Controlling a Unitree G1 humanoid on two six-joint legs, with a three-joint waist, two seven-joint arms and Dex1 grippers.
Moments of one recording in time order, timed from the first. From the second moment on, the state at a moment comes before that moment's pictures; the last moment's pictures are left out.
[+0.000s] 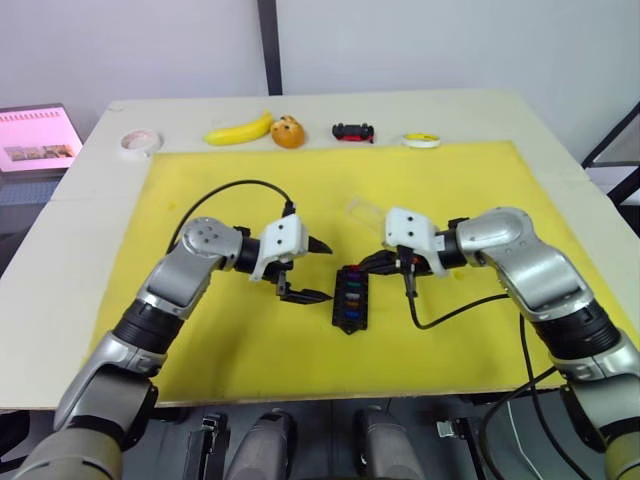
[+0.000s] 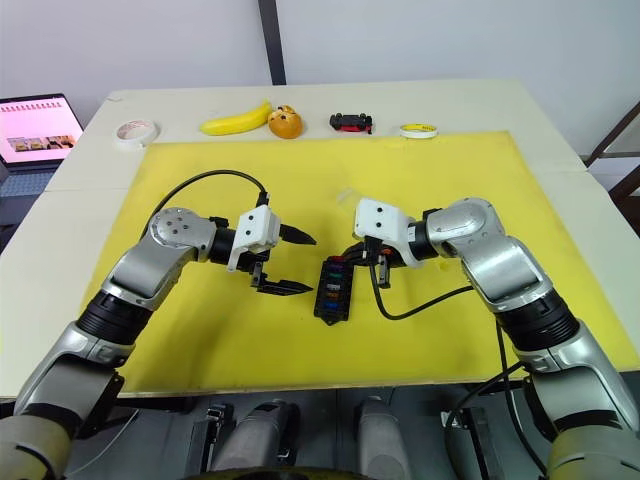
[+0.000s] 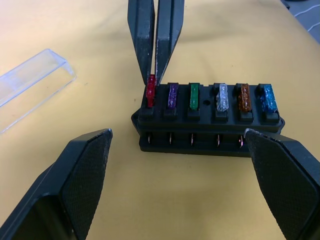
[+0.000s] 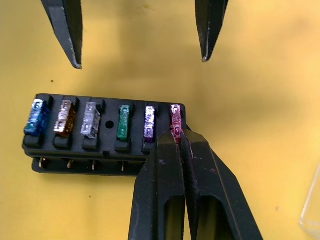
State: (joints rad) left arm -0.68 0.54 -0.33 0.08 -0.23 0.25 -1.24; right arm -0.68 -0.76 0.32 -0.15 0.17 0.56 1.18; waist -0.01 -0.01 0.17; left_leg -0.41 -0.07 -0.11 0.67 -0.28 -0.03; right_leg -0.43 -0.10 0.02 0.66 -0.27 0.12
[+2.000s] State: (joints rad) left arm -0.67 0.55 -0.33 0.07 -0.23 0.25 -1.25; right arm -0.49 -0.64 0.19 -0.19 0.31 0.59 1.02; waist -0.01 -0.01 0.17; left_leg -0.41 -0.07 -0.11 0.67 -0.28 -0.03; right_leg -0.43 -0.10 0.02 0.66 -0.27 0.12
